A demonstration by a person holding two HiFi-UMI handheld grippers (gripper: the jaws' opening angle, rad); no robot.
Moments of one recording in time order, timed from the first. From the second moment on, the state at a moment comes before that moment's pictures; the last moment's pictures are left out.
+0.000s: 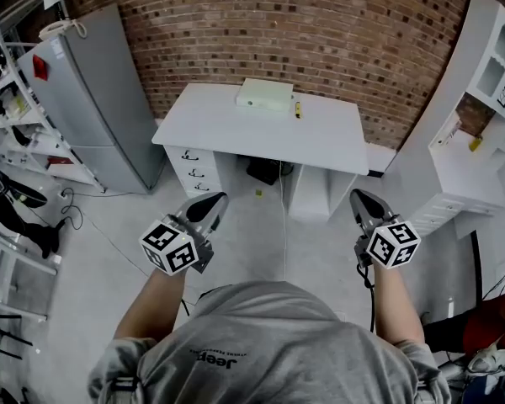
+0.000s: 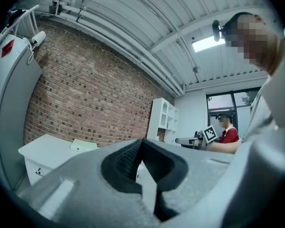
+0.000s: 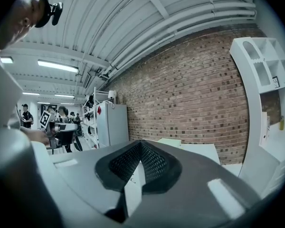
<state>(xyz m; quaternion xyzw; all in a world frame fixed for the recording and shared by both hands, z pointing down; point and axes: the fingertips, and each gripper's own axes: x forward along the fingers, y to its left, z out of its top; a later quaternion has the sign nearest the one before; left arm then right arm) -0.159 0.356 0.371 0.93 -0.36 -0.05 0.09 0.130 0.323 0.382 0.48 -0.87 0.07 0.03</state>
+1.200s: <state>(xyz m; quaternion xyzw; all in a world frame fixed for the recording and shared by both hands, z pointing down) -0.234 -0.026 0.379 0.96 -0.24 -0.05 0.10 0.021 -0.006 0.380 0.54 -0.84 0.08 0.02</state>
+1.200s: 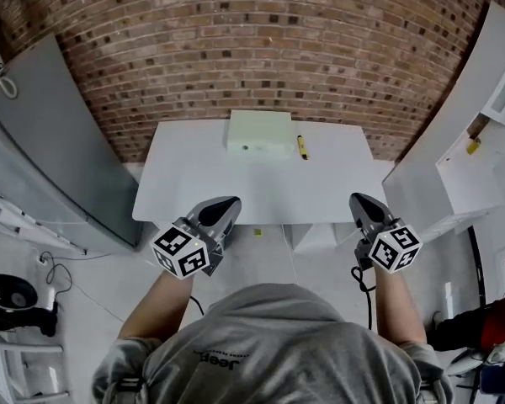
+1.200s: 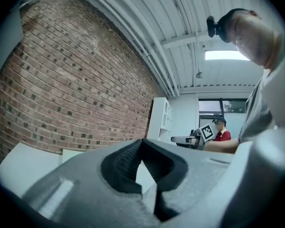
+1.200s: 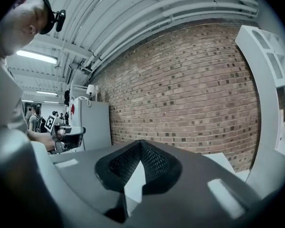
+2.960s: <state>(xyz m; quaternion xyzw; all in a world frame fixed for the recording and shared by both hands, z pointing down) 0.046 -0.326 0.423 0.92 -0.37 -0.02 0.13 0.256 -0.342 0.421 0.41 -0.91 0.10 0.04</state>
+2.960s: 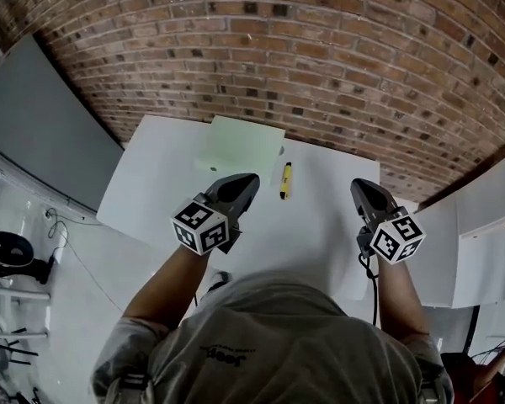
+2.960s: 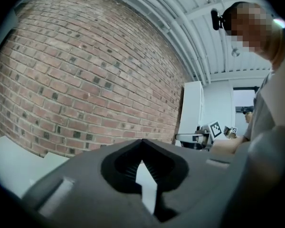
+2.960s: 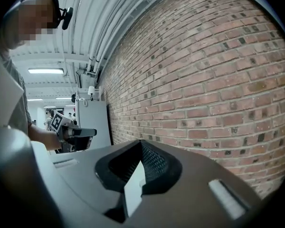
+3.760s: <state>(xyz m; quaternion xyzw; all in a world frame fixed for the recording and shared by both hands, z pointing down) 0.053 -0.450 0.536 0.89 -0.29 0.16 0.33 0.222 -0.401 0.471 0.48 -0.87 0.12 0.06</state>
